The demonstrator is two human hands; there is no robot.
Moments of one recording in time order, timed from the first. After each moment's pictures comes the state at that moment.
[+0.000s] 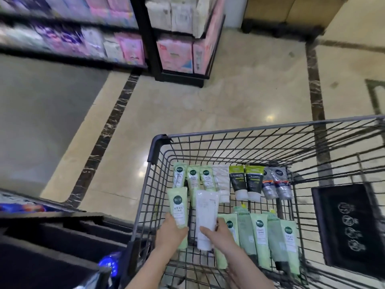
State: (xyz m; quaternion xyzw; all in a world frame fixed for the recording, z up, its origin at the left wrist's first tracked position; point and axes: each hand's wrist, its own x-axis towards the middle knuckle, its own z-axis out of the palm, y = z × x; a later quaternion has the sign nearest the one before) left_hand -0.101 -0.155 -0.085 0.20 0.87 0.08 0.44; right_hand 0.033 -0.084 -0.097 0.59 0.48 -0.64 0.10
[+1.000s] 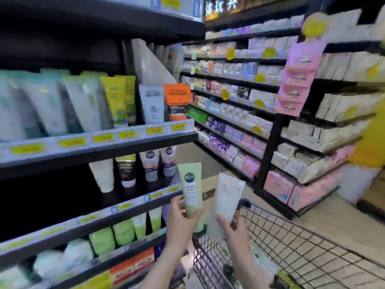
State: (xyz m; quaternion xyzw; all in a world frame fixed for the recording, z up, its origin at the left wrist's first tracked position) left_hand 0.070 -0.344 0.204 0.00 0.76 0.65 -0.04; right_hand 0.115 -0.218 0.192 0.17 0.67 -0.71 -0.12
